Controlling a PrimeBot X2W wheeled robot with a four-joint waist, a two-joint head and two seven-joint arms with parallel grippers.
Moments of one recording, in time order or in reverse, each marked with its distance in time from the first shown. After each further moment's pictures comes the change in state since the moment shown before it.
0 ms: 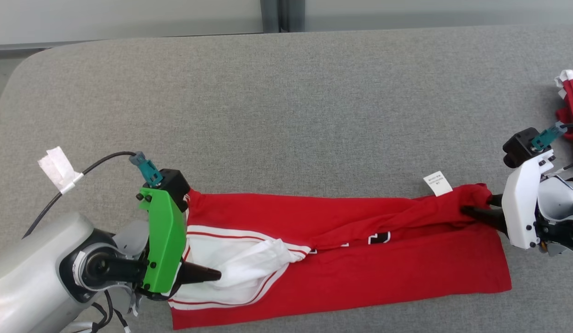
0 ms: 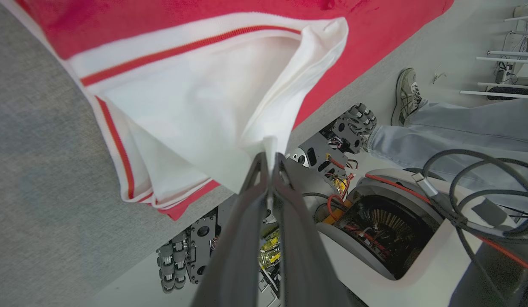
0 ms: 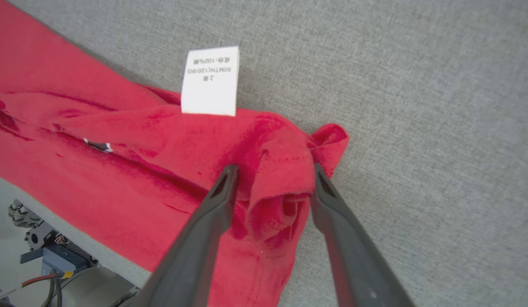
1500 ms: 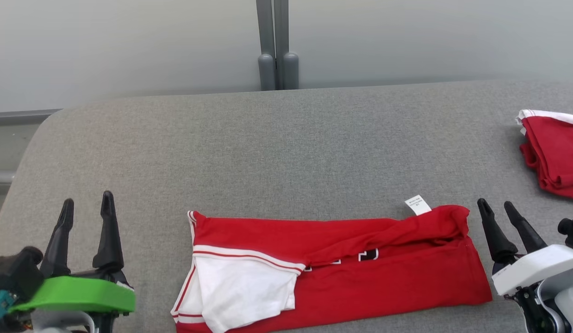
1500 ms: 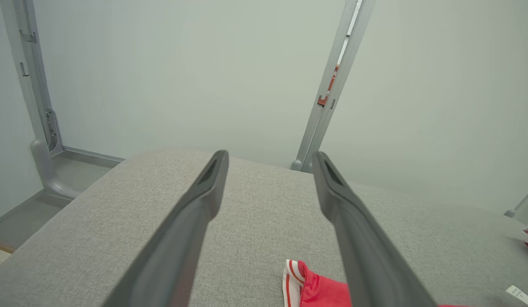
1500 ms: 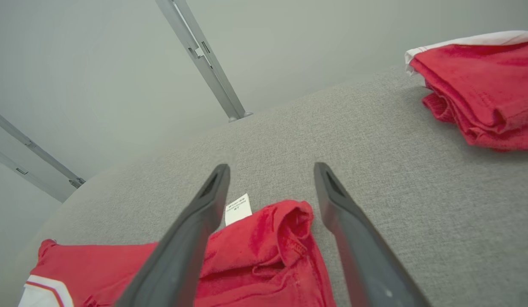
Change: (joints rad) left arm 0.757 -0.202 0.740 -0.139 0.756 0.328 -1.164; right arm 0.733 0.432 -0.960 0.012 -0.404 0.000 -0.641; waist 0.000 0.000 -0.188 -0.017
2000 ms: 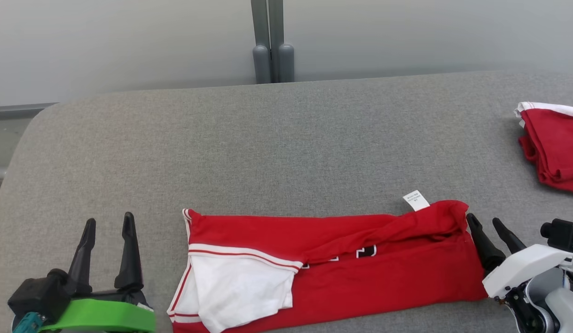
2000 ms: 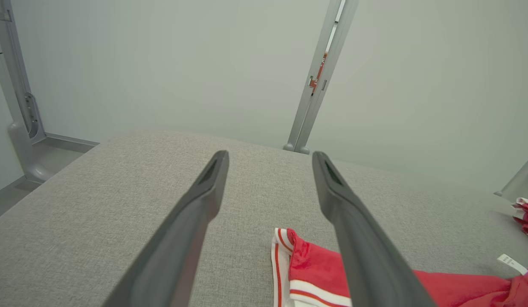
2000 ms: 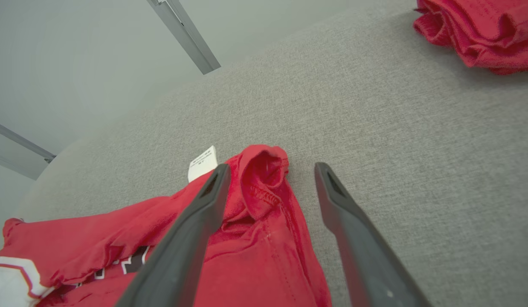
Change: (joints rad) left arm 0.106 -0.196 0.134 0.067 0.196 -0.165 0.000; right arm -0.030 0.043 0.003 0.115 -0.004 0.000 0.102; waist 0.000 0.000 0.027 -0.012
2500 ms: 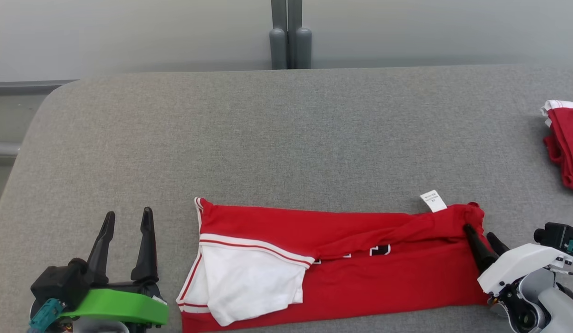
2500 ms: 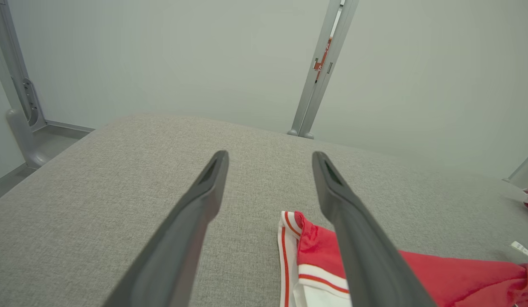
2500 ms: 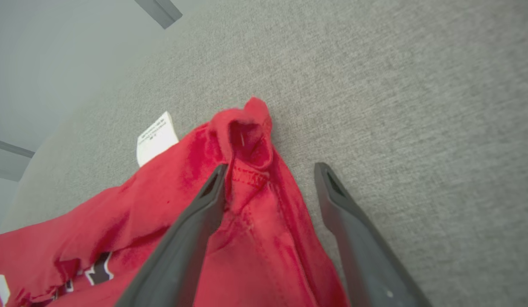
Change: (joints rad) left arm -0.058 -0.045 -0.029 0.091 0.042 -0.058 0.000; right arm -0.103 0.045 0.059 0.223 0.146 0.000 0.042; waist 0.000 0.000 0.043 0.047
